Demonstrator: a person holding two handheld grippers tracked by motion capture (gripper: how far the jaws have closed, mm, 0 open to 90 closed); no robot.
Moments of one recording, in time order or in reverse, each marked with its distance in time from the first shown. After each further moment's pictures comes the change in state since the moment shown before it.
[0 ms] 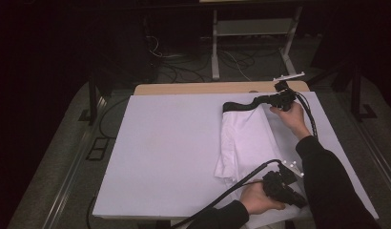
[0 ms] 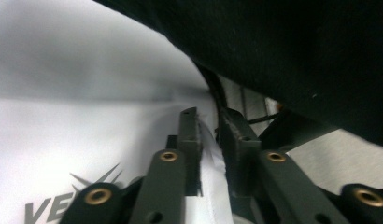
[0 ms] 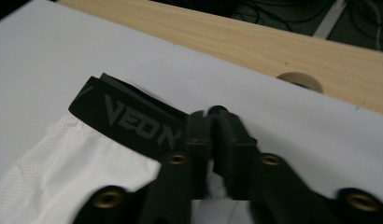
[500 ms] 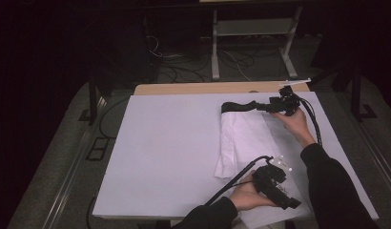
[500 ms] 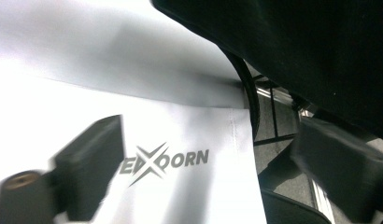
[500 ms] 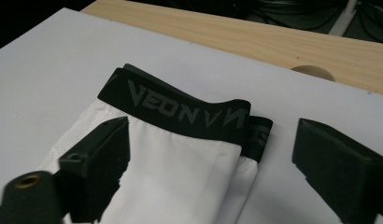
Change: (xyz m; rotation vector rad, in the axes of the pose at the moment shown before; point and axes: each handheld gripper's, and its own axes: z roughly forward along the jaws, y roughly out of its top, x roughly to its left) left arm -0.003 -0.011 -0.033 -0.071 0.173 0.022; right arm 0.009 -0.019 -0.018 -0.056 0.036 -0.003
